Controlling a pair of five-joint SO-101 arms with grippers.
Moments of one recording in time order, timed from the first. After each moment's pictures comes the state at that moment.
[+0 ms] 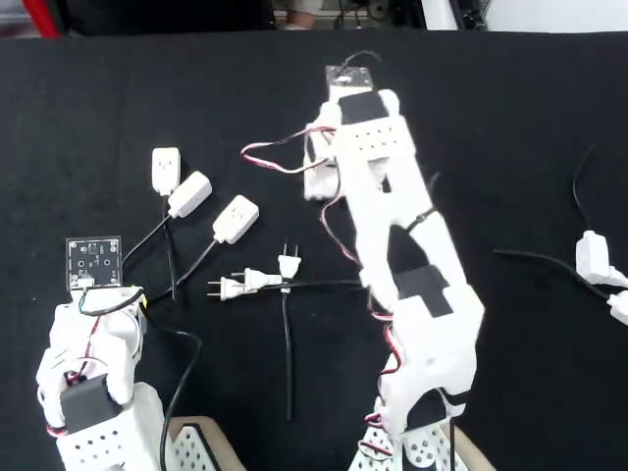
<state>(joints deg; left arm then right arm) -25.9 -102.0 86.2 69.7 -18.9 -17.5 24.3 -22.4 97.3 -16.0</state>
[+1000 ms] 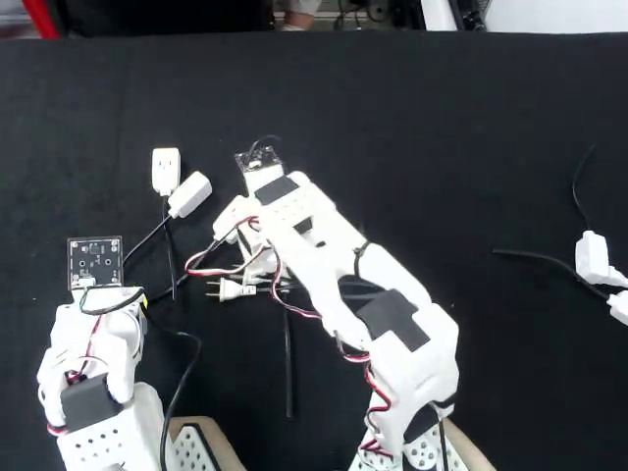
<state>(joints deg) -25.9 -102.0 86.7 69.7 -18.9 -32.5 25.0 7.9 70.8 -17.5</state>
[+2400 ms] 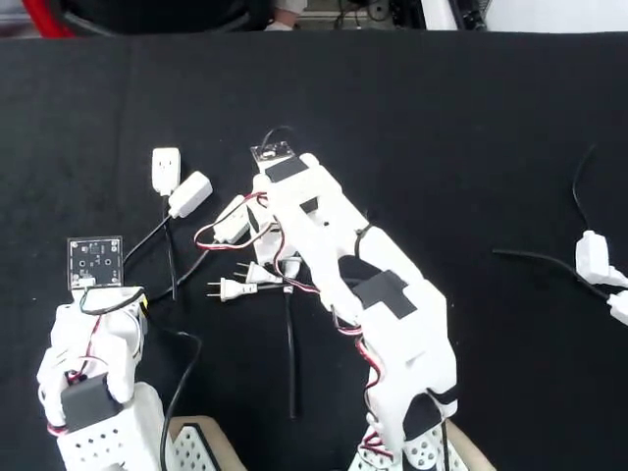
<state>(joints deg) -25.9 -102.0 86.7 69.7 -18.9 -28.5 33.3 -2.3 78.0 -17.6</state>
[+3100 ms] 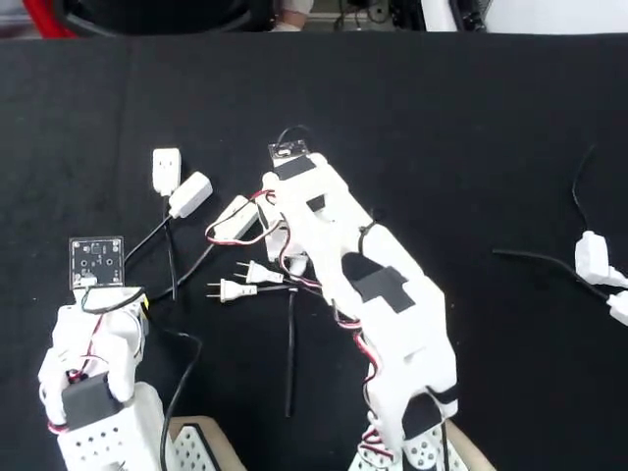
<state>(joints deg) -25.8 -102.0 87.4 69.7 -18.9 -27.4 34.2 -2.2 77.0 -19.5</state>
